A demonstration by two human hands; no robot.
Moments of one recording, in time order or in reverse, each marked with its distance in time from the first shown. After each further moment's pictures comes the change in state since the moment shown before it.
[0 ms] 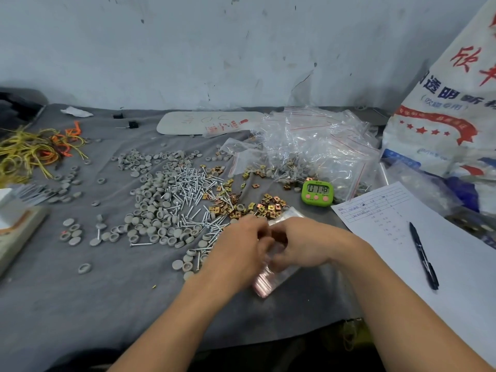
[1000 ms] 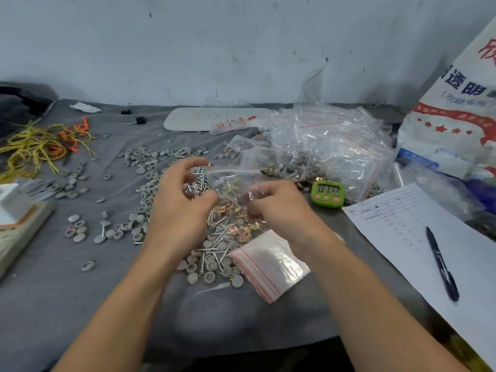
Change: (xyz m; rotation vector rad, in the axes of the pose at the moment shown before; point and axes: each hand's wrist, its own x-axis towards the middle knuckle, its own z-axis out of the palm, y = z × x) left_hand -0.004 -0.027 -0.078 -0.451 0.439 -0.252; right_hand 0.029 -0.047 -0.003 0.970 0.438 -0.009
